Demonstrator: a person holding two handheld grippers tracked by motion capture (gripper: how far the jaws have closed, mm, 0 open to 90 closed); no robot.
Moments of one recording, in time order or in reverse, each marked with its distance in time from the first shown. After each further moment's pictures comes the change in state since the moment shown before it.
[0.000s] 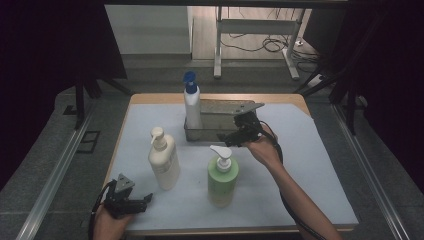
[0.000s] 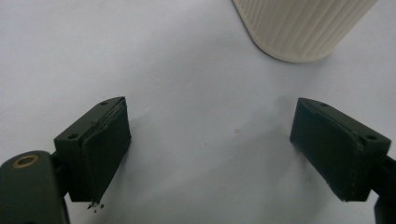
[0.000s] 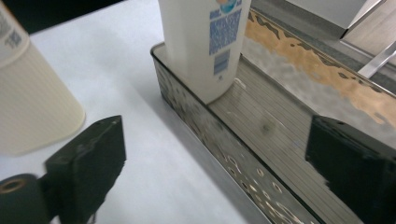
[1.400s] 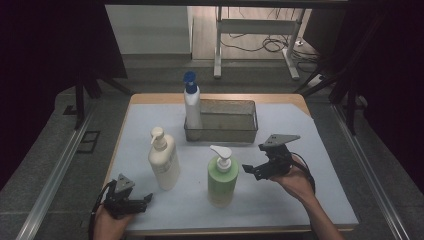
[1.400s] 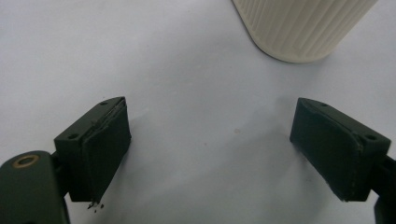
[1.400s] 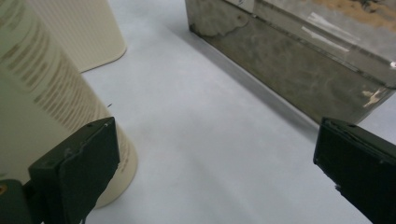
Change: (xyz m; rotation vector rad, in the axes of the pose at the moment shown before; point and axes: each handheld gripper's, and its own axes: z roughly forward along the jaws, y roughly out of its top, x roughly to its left) left arm 0.000 0.000 0.000 -0.002 0.001 0.001; right arm 0.014 -0.092 -0.070 -0.003 0.072 0.072
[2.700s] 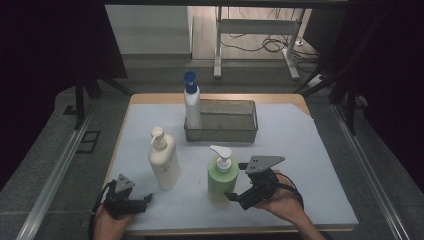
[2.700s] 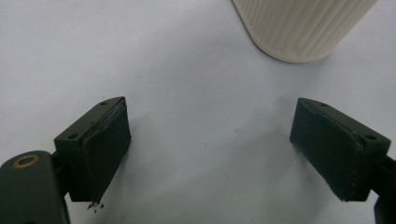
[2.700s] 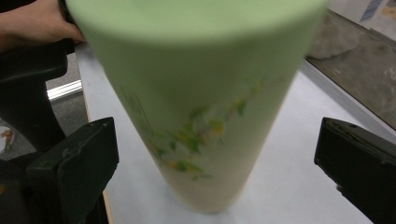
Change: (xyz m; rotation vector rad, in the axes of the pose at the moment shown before) left arm 0.000 0.000 0.000 0.000 0.000 -0.001; right arm 0.081 0.004 0.000 -0.030 0.179 -0.151
